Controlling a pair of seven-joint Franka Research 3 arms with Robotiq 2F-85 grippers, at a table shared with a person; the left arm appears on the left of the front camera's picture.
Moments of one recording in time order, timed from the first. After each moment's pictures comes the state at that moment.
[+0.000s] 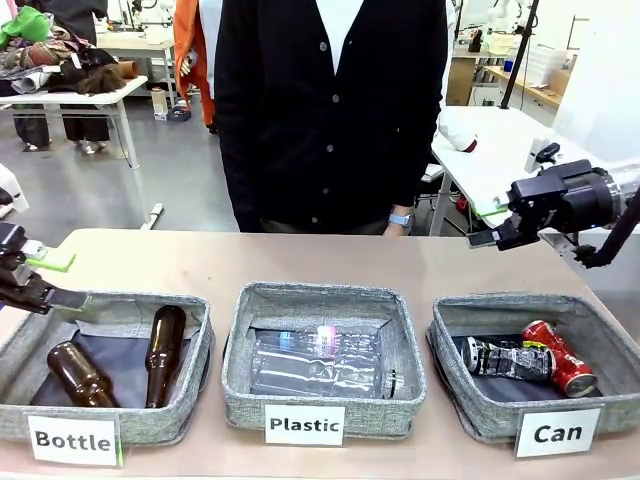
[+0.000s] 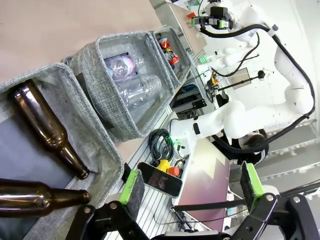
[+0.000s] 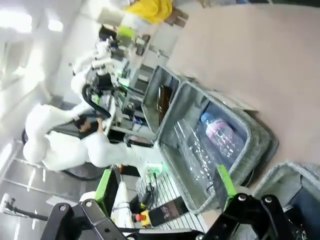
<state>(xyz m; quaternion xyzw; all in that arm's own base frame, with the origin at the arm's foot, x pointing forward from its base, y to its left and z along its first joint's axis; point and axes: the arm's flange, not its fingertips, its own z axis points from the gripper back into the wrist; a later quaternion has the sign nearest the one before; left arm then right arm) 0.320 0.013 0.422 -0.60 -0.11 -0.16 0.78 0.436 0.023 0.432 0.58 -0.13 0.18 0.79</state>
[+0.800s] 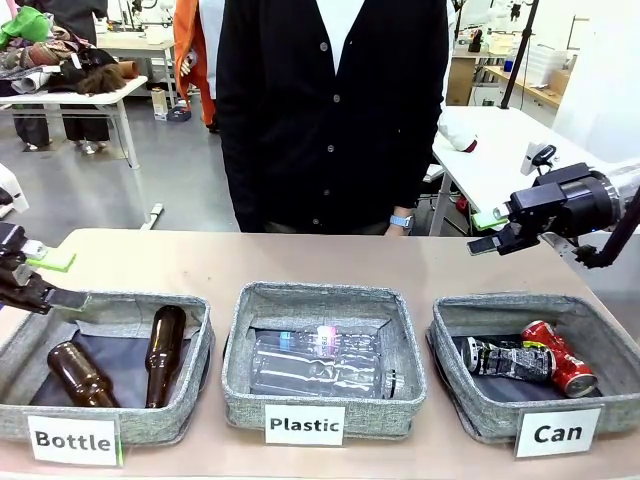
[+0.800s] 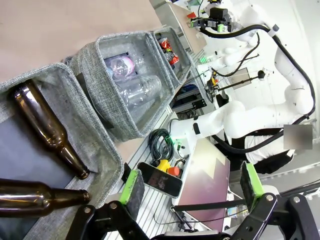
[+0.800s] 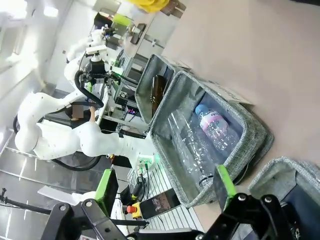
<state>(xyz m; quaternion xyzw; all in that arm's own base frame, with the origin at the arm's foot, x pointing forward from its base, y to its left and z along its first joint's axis) 0.320 0.013 0.422 -0.60 -0.11 -0.16 0.78 0.434 0.022 0.430 0.56 -0.13 0.20 0.79</state>
